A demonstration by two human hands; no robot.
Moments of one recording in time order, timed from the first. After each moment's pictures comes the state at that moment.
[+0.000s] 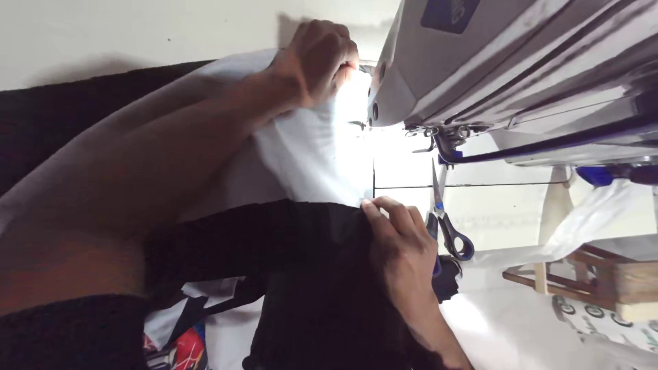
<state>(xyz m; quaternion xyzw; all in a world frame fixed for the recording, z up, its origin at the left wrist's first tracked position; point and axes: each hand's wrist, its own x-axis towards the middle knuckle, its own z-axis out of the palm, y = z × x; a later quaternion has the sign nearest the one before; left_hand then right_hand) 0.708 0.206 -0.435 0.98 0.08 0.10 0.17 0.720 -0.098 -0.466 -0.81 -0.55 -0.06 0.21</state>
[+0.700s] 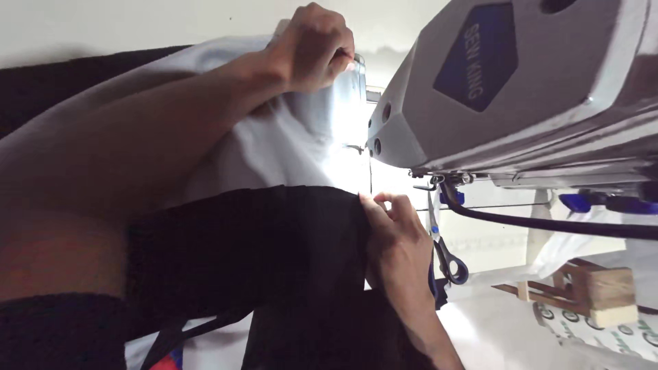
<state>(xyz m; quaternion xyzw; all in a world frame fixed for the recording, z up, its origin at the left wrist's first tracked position) 0.754 0.296 -0.490 0.97 -0.01 0.22 0.14 0.738 -0.059 -0.463 -0.84 -0.51 -0.06 0.17</state>
